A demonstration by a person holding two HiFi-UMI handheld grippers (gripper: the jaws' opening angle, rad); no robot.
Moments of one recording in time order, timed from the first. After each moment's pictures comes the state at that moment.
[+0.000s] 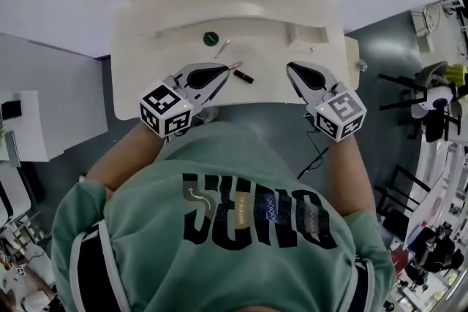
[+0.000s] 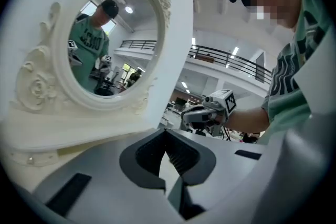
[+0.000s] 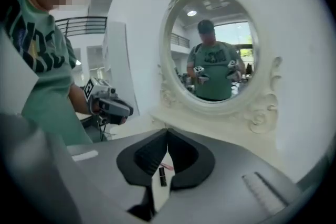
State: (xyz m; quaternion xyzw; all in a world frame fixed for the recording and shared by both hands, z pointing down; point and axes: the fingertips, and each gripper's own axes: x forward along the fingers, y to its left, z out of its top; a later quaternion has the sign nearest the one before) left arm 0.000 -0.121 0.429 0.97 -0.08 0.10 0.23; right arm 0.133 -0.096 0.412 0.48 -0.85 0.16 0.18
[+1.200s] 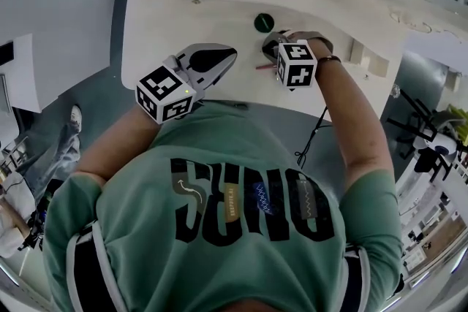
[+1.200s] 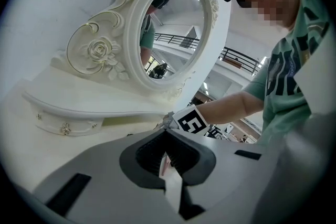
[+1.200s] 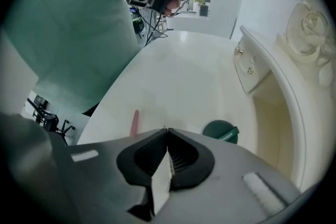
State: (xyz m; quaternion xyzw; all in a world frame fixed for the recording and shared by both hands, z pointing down) left arm -0.084 -0.206 0.539 0.92 -0.16 0.13 0.33; right arm -0.008 -0.175 0.698 -0.09 -0.82 0.00 0.57
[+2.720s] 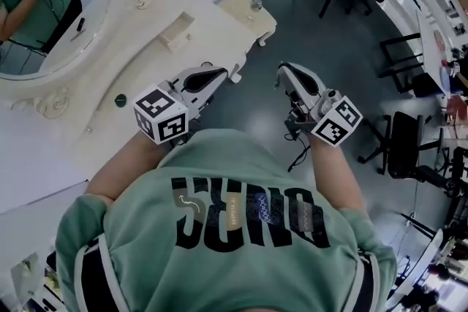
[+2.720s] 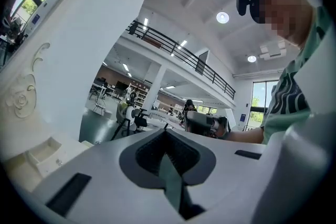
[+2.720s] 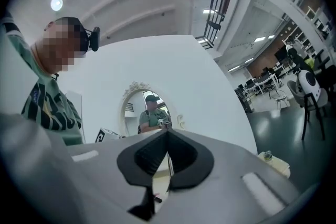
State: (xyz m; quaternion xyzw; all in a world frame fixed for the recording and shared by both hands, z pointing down) left arm 0.196 0.074 0.348 0.94 0.27 0.11 0.18; right arm 0.259 0.176 0.305 0.74 -0.63 0.10 -0.20
